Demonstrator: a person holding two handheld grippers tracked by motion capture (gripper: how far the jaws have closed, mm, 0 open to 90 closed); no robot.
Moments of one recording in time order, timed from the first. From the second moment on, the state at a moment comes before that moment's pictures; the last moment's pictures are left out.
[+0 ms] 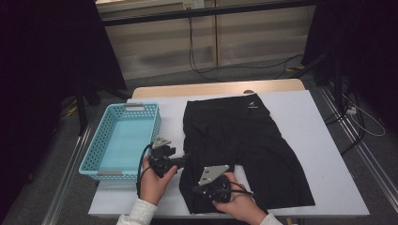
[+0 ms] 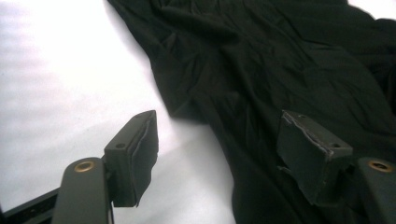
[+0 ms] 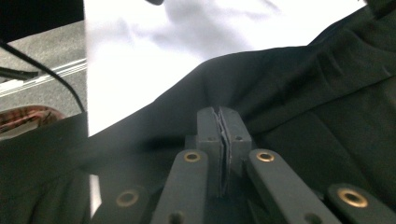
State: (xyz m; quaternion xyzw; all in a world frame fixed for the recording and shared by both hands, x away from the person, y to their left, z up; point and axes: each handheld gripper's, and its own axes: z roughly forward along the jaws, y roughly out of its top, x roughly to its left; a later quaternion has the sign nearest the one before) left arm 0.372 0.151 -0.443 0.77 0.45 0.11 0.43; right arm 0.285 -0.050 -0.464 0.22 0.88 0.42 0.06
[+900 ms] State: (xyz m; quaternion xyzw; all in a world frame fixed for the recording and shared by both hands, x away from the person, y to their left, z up) left arm 0.382 0.140 -0.460 0.79 0.47 0.11 0.39; right arm 0.267 -0.050 -0.457 0.19 0.88 0.44 0.03
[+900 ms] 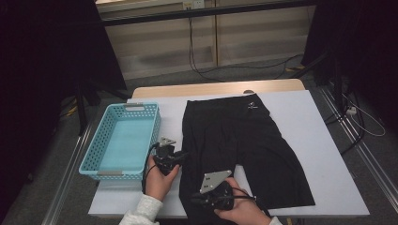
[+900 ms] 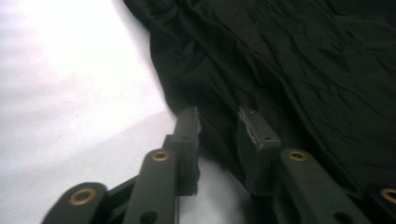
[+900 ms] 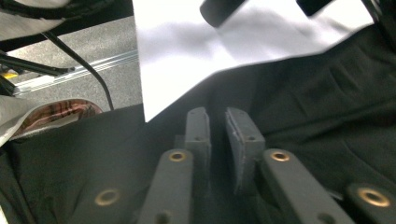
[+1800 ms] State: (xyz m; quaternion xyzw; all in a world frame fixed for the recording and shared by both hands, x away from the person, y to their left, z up) left arm 0.383 0.134 -0.457 0.79 0.44 0.08 0.42; right arm 0.287 -0.068 -0.463 0.24 0.88 0.41 0.05
